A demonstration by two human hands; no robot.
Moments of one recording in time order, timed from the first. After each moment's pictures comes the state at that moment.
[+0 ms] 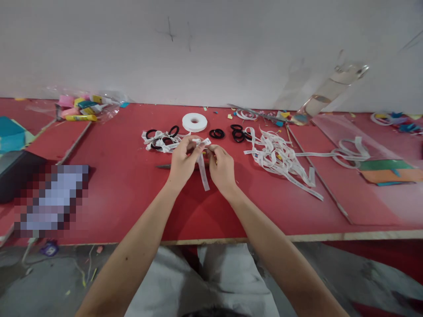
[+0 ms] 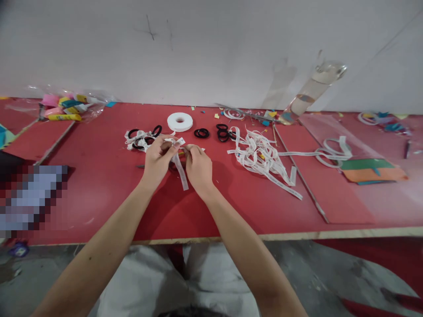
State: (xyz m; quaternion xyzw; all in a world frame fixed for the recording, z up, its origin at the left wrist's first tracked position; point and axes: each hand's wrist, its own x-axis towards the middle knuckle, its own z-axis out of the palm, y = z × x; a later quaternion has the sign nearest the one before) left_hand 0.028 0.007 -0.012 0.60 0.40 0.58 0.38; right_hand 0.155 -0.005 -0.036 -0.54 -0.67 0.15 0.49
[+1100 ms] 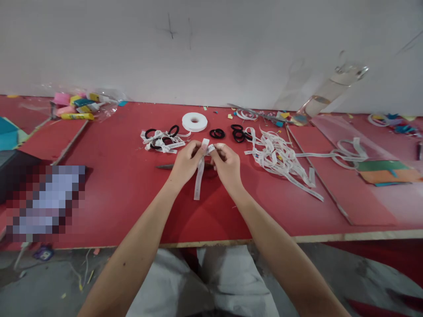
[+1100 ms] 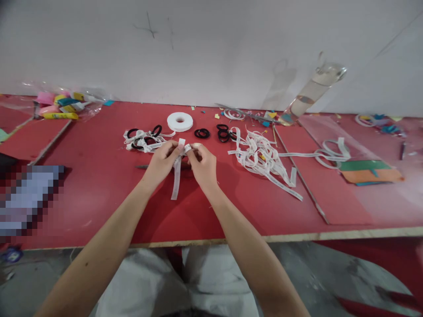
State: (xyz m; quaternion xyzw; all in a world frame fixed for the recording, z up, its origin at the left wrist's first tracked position) left_hand 0.025 0.010 -0.013 0.66 0.45 0.45 0.39; right_hand 0.161 -0.007 -0.026 -0.52 -0.56 0.34 0.56
